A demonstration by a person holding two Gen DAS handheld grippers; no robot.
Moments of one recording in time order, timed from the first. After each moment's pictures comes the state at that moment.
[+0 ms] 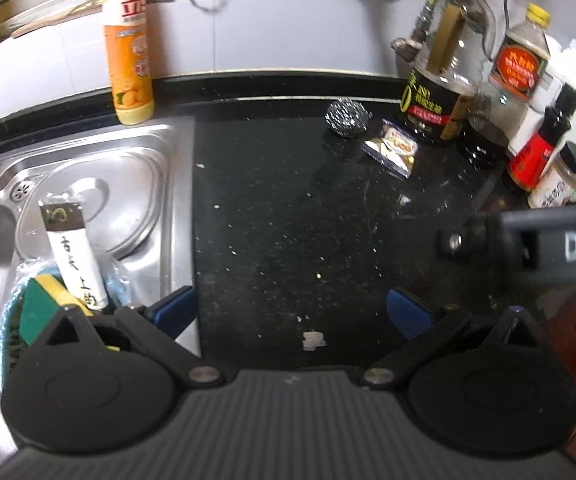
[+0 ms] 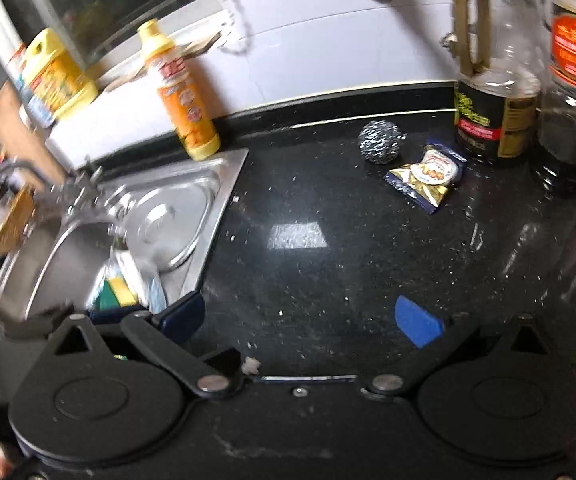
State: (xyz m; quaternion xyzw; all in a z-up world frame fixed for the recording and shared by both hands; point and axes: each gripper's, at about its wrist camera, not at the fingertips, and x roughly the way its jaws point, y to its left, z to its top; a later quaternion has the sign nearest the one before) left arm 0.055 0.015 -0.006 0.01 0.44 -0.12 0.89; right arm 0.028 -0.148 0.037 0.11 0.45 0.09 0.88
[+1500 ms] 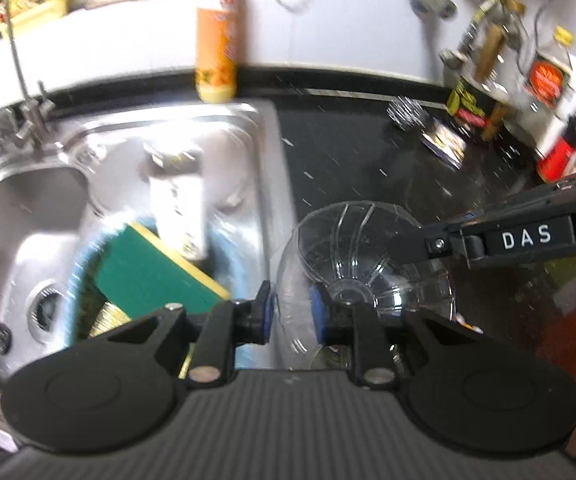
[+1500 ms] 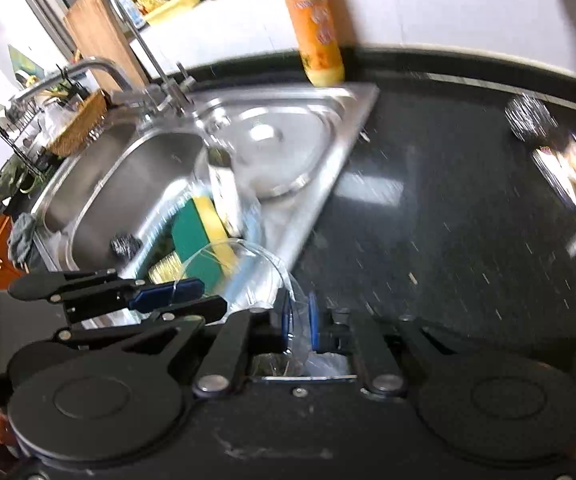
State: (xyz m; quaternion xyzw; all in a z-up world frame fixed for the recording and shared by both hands) left arm 0.014 0.111 0.000 -0.01 0.43 -0.08 0.90; right arm 0.044 -0.047 0.030 0.04 0.49 0.22 0.84
